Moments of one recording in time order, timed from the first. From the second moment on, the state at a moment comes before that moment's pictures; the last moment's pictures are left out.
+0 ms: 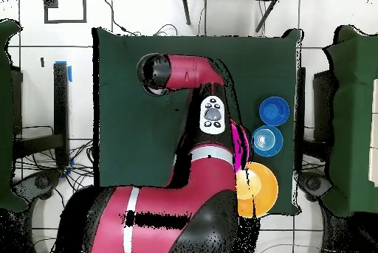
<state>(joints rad) -0.09 -0.27 -0.01 1.07 -0.04 0.76 2.21</state>
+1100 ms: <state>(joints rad) -0.29 -0.24 0.10 1.01 -0.10 0.84 1.98</state>
